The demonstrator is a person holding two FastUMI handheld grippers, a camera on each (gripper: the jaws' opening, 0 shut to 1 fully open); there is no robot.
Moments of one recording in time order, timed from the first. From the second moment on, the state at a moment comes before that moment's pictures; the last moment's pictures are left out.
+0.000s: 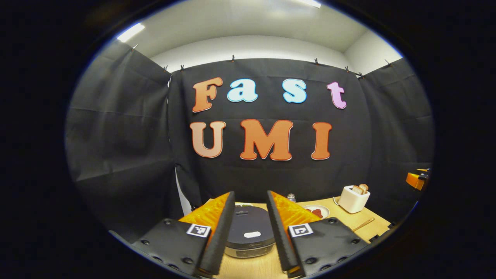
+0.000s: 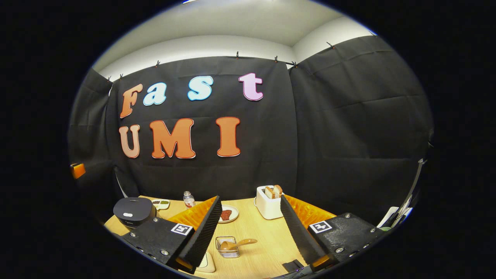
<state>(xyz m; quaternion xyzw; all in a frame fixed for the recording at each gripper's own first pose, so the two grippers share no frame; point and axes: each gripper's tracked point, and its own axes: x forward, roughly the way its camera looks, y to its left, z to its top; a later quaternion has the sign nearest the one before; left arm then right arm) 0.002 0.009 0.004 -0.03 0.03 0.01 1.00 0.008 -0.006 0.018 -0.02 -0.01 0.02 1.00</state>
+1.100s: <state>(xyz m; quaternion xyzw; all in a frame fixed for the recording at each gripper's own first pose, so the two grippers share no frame) 0.109 -0.020 -0.115 -0.09 0.19 -0.07 0.98 0.022 -0.003 -0.007 -0.01 0.03 0.02 1.00</state>
